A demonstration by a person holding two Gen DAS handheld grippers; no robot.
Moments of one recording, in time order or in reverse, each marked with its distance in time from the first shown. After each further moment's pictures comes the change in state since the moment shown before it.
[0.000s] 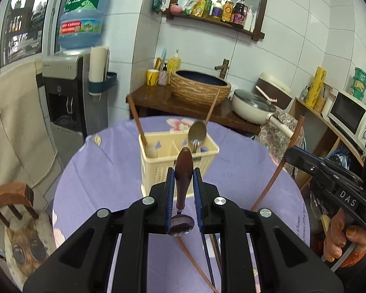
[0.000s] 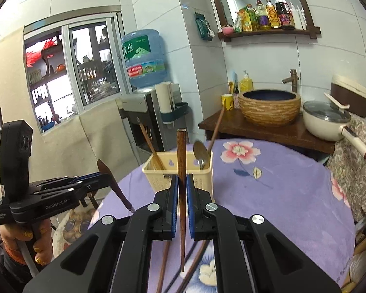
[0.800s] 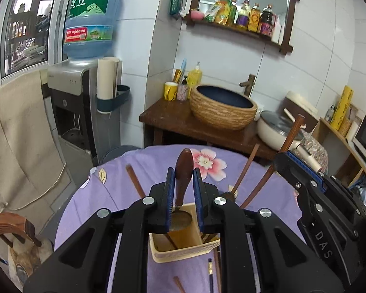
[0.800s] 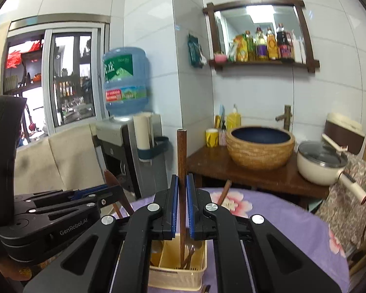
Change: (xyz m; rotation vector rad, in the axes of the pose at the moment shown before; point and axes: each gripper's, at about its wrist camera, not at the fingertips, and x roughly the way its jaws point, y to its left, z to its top) left arm 0.094 0.021 0.095 -0.057 -0.024 0.118; right arm 0.104 0.006 0.061 -0.053 -0.110 -0.157
